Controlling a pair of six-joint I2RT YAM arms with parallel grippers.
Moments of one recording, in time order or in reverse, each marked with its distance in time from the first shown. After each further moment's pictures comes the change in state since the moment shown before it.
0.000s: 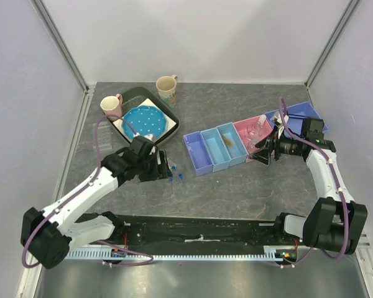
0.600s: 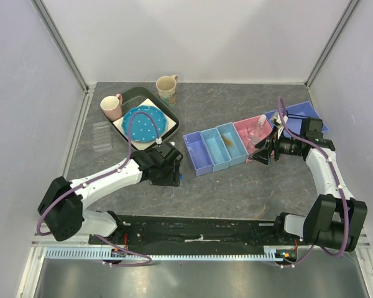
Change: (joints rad) left arm -0.227 0.289 0.080 -0.008 -0.180 -0.002; right arm 0.000 0.023 0.002 -0.010 0.000 -0.024
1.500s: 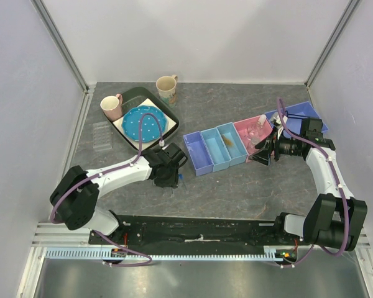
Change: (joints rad) left arm -0.006 0.142 0.001 0.018 -0.050 0.002; right arm 0.000 0.005 0.006 -0.028 0.000 -0.029
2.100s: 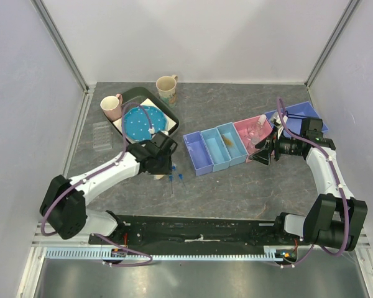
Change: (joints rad) left arm 0.084 -0.083 0.046 0.004 -0.037 0.068; right arm 0.000 0.000 0.008 -0.007 0.000 -0.010
